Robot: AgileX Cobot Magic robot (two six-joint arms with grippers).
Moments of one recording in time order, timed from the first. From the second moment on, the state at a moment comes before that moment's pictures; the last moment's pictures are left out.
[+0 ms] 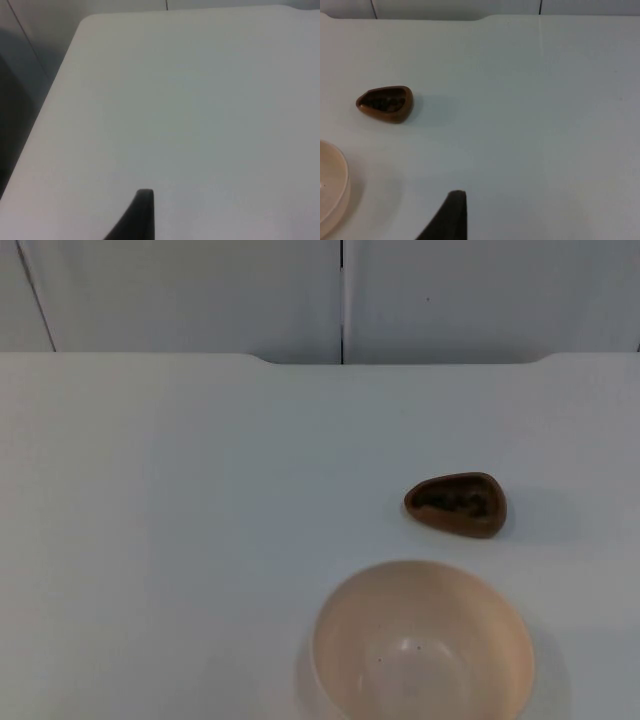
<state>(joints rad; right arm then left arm) 0.03 0.00 -0.52 0.00 1.08 -0.03 0.04 0.00 -0.50 0.06 1.08 0.01</state>
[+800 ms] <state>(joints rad) 0.03 0.00 -0.52 0.00 1.08 -0.03 0.04 0.02 -0.53 0.04 1.09 0.05</state>
